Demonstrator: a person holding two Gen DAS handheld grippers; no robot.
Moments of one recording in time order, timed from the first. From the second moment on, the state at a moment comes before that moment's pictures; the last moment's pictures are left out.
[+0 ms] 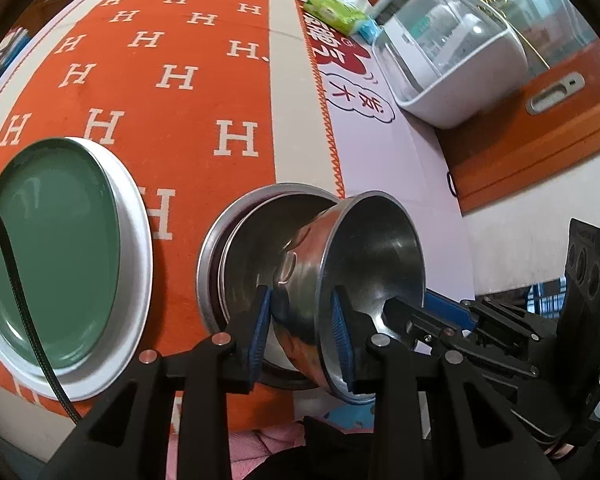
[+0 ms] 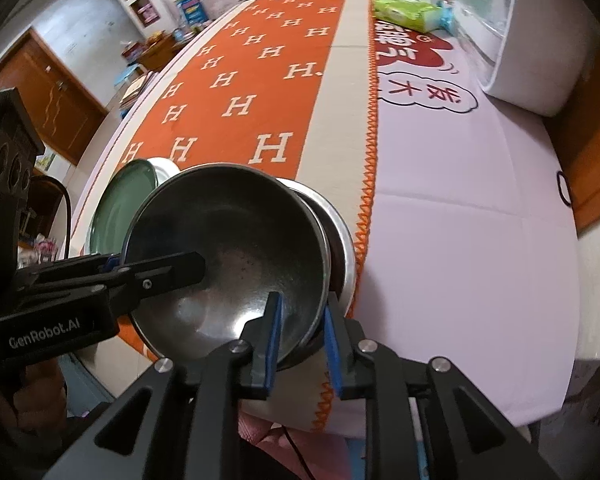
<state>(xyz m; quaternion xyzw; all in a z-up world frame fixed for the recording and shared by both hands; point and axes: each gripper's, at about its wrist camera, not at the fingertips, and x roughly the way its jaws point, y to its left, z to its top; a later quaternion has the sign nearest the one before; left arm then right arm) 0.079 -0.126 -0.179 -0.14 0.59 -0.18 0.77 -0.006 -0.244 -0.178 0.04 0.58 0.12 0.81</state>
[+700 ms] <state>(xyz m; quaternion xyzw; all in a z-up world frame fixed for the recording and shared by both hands) 0.055 -0.104 -0.174 -0.18 0.55 -0.09 0.81 0.005 -0.266 -0.184 0.05 0.57 0.19 0.79</state>
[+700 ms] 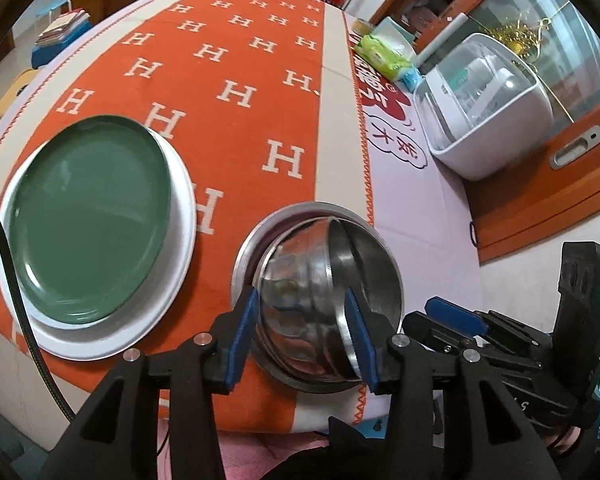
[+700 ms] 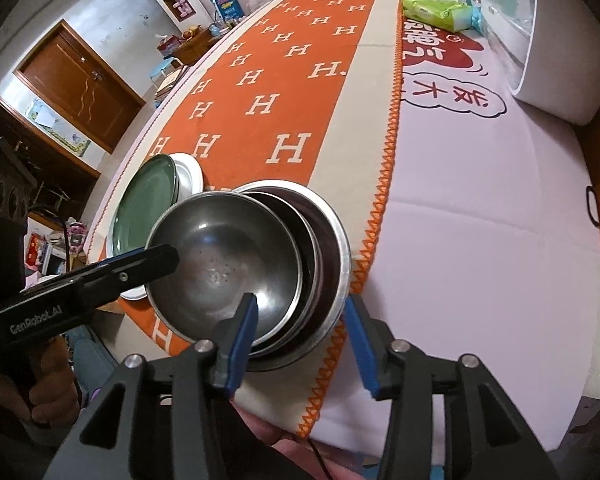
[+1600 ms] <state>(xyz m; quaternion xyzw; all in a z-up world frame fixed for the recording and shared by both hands) 0.084 -0.103 -0.241 -0.23 0.64 -0.05 0.73 0.063 -0.290 -0.238 0.14 0.65 0.23 0.71</state>
